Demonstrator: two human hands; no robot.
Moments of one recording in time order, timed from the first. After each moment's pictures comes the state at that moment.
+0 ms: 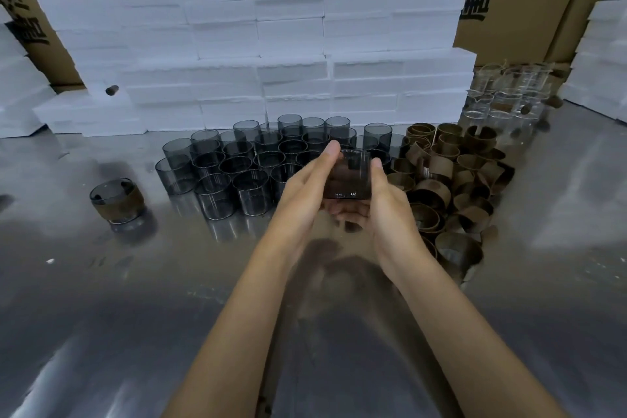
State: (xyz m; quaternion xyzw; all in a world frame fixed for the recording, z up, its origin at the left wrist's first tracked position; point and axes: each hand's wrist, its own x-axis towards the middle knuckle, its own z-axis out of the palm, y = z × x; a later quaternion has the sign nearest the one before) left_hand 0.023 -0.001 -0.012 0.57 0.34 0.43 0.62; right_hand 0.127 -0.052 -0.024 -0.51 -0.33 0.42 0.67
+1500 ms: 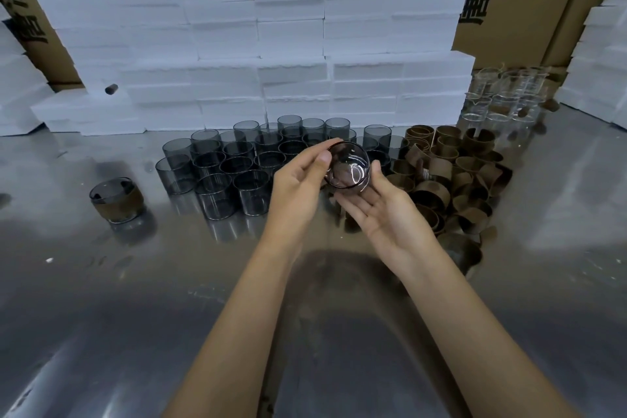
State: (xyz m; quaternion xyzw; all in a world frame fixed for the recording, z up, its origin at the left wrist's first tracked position) left_hand 0.019 0.003 -0.013 0.61 0.29 0.52 0.52; right_hand 0.140 -0.050 -0.025 -0.31 -0.23 0.57 0.72
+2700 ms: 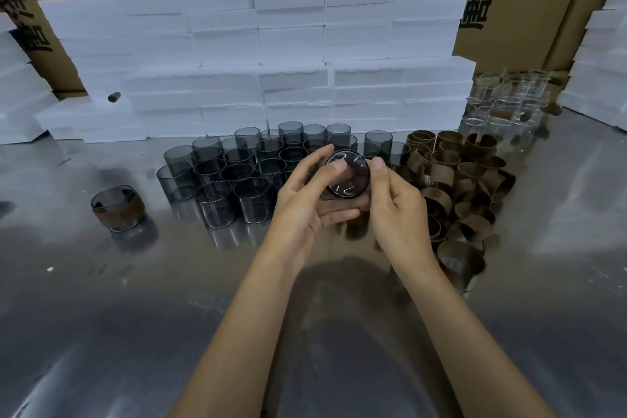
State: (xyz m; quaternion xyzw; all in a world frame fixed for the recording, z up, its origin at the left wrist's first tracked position) left_hand 0.019 -0.001 -0.012 0.48 0.24 0.46 0.71; right_hand 0.139 -0.056 -0.024 -0.59 -0.47 0.15 0.64
